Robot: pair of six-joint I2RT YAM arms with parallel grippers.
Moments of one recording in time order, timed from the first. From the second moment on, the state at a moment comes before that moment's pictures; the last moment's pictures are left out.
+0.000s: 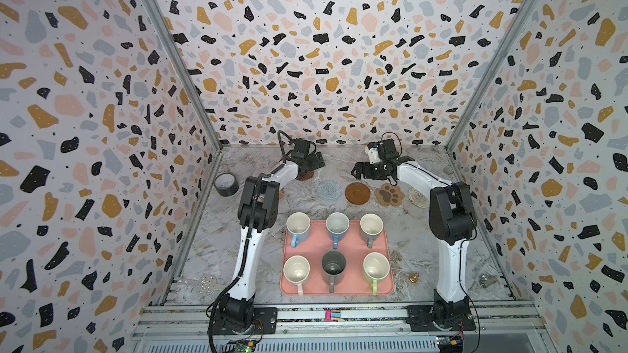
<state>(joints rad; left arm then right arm) -0.30 2.46 1.97 -0.28 0.10 -0.57 0.33 2.11 1.67 -0.44 -0.30 0.23</state>
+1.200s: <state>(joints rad) -0.31 2.26 1.90 -0.25 0.00 -0.56 0.33 2.18 1.76 -0.54 -0.51 0.09</state>
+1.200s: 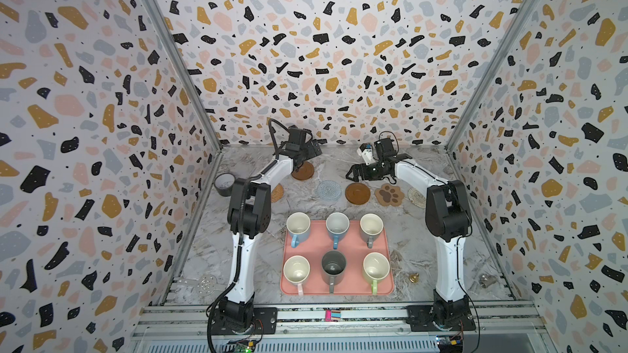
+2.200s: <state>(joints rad) -0.32 2.14 1.68 -0.06 -0.09 -0.66 0.35 2.25 1.76 -0.67 -0.62 0.00</state>
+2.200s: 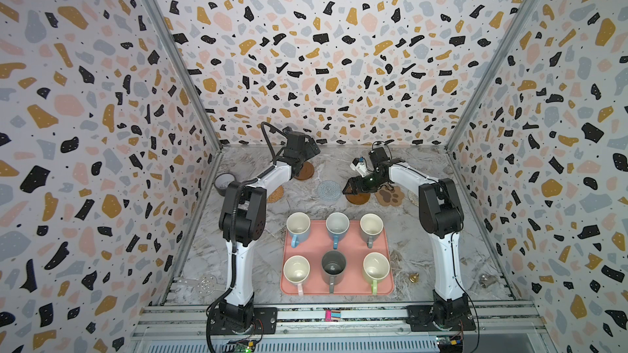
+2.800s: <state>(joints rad) -0.33 2.12 1.64 -0.06 -0.09 -0.67 0.32 2.40 1.97 -0.54 -0.47 0.15</state>
